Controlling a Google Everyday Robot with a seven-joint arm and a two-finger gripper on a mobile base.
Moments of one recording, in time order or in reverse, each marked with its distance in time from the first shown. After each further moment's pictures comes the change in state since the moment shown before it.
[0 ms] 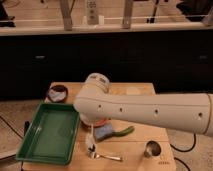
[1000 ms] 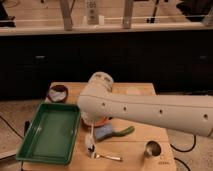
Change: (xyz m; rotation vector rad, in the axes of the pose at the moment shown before) arm 0.001 0.002 -0.005 0.037 -0.007 0.008
